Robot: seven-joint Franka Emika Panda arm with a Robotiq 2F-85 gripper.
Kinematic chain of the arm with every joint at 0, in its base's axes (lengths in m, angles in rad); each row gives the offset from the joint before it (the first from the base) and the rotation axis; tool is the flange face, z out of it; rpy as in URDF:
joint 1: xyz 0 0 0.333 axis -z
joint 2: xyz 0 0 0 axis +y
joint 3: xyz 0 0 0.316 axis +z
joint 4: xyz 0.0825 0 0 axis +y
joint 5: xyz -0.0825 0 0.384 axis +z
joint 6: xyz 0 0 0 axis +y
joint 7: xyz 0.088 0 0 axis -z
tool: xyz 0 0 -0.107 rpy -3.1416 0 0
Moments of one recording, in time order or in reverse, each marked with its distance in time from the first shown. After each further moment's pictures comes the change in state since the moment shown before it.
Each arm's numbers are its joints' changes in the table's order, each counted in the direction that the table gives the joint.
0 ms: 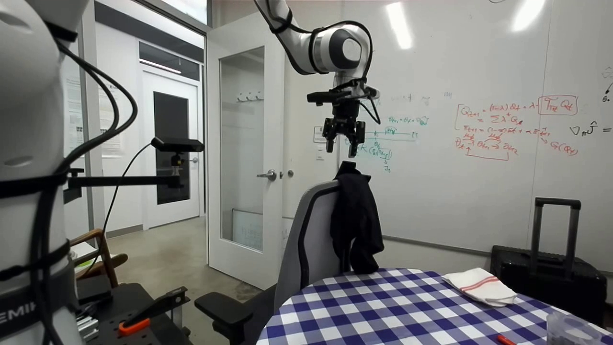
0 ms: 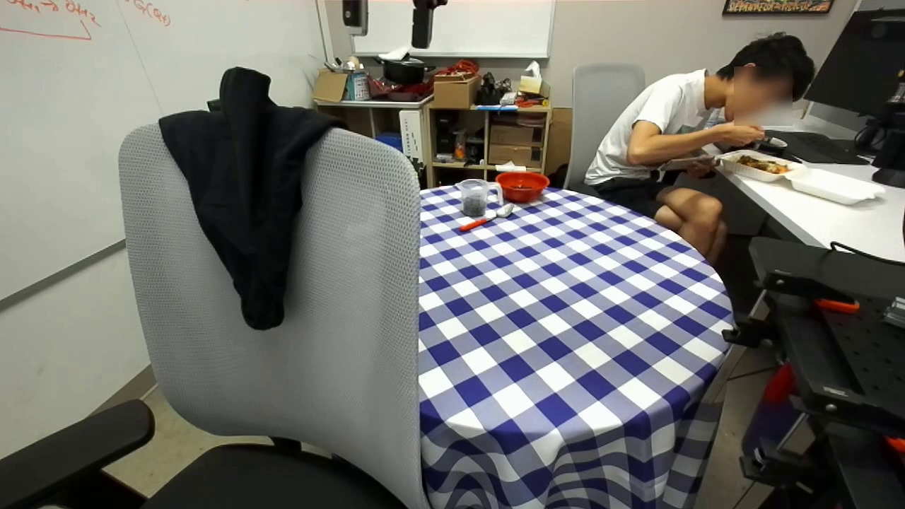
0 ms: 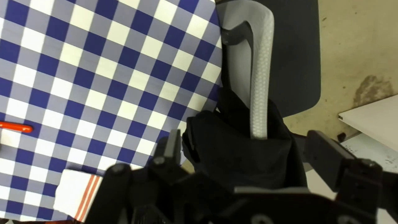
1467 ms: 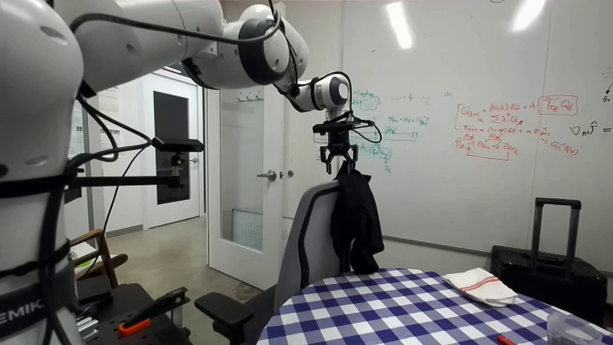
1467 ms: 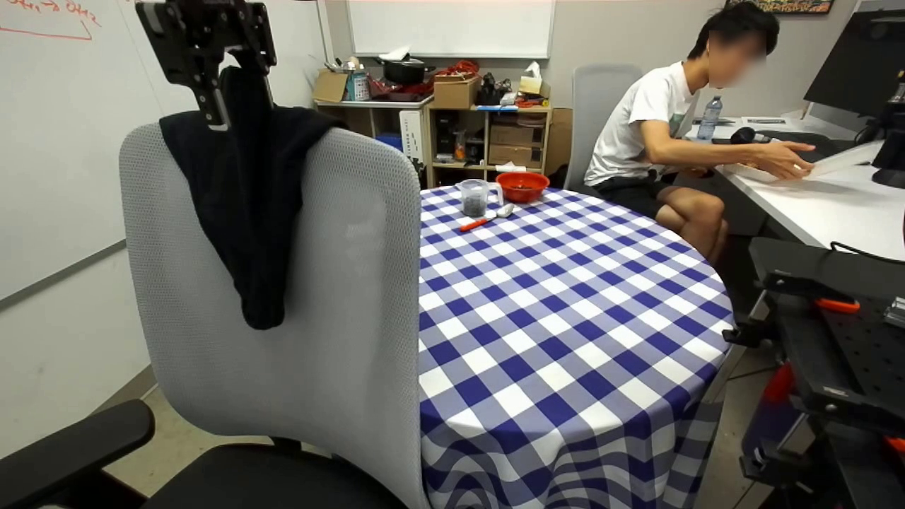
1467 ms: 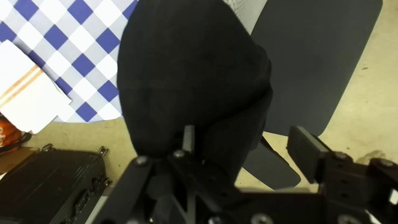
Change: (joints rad) arm -0.159 0.686 0.019 -0.972 -0.243 0.299 -0.210
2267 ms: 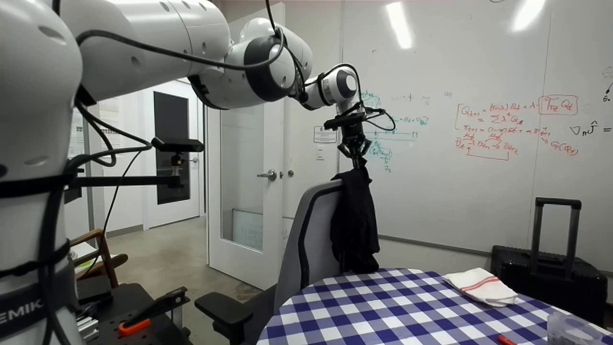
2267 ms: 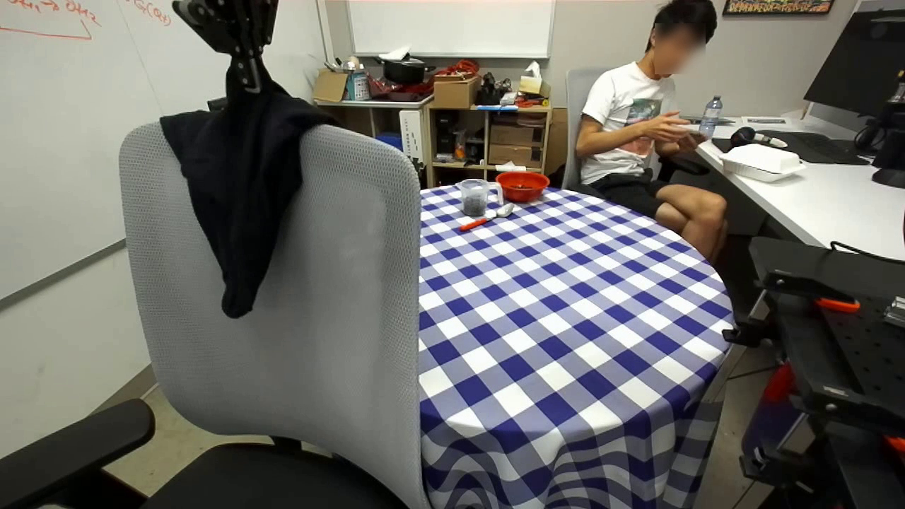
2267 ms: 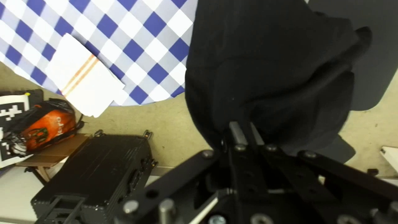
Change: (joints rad) arm 0.007 0.101 -0.094 -0.226 -0.022 0.036 0.055
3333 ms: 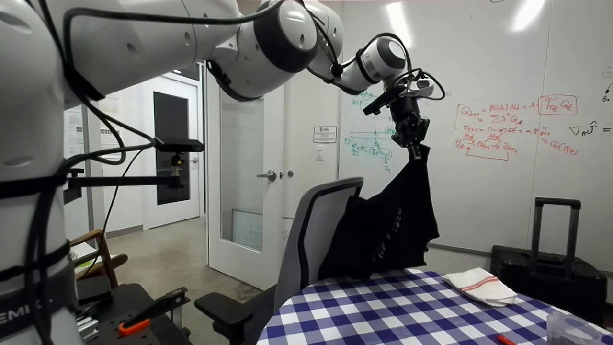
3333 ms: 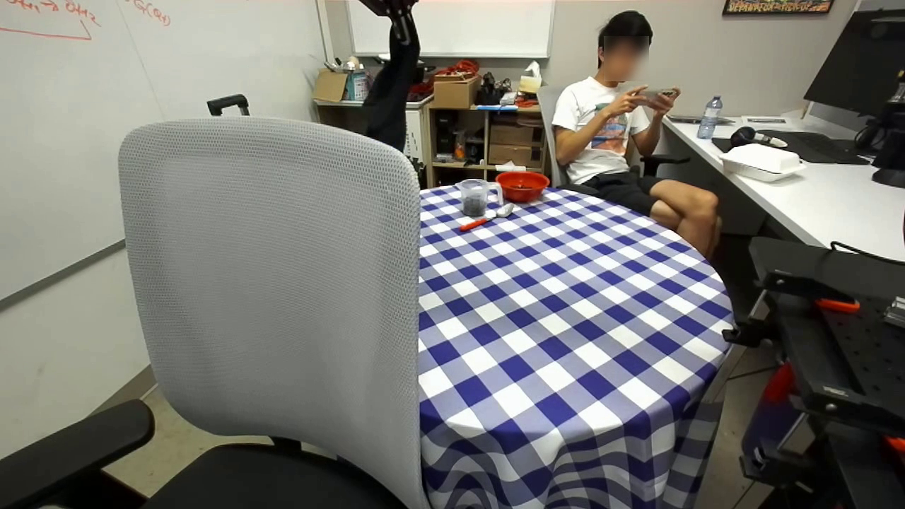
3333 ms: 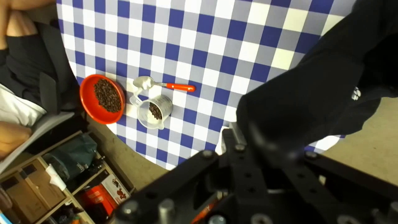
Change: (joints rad) arm 0.156 -0.065 -0.177 0.006 -0.030 0.273 0.316
